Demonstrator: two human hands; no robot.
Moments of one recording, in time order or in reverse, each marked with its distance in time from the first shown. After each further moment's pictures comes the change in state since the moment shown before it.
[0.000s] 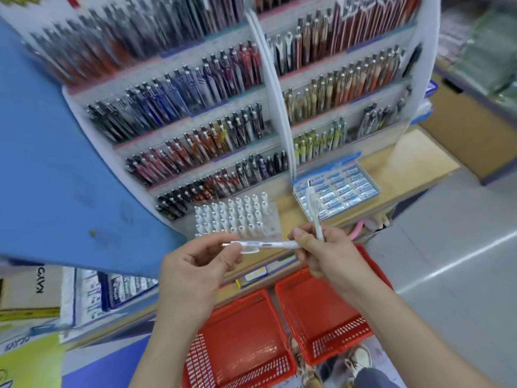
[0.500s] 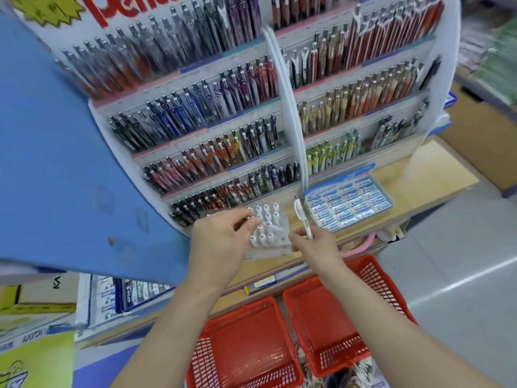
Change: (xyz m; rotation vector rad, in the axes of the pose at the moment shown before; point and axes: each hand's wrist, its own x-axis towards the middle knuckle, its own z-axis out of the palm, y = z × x) left_hand 0.053 0.008 0.020 0.469 -0.007 0.366; right_hand 0.065 0.025 0.010 -0.389 0.276 0.045
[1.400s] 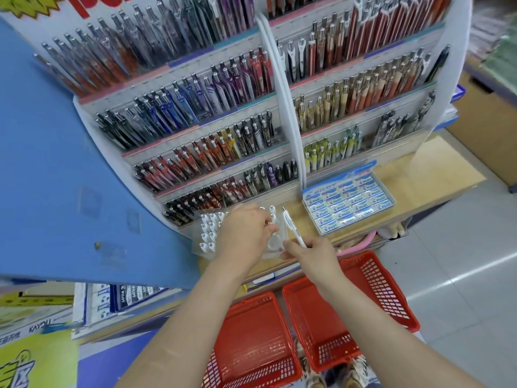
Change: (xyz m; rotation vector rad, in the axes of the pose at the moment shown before) left_hand 0.032 -0.021 0.060 0.552 -0.294 0.100; right_hand -0.001 0.015 -0.001 0.019 -0.044 0.013
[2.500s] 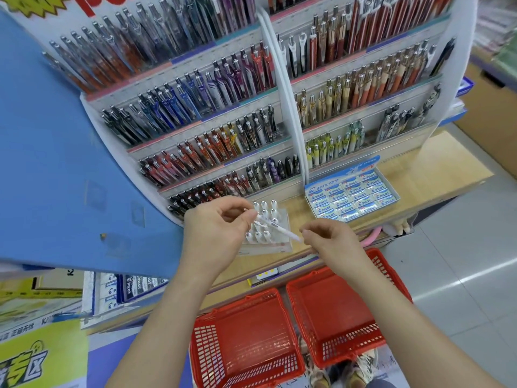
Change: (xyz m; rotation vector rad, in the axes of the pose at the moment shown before) left_hand -0.039 0.000 -0.055 -0.666 0.203 -0.253; right_hand -0.003 -0.014 -0.039 -0.055 -0.117 -0.194
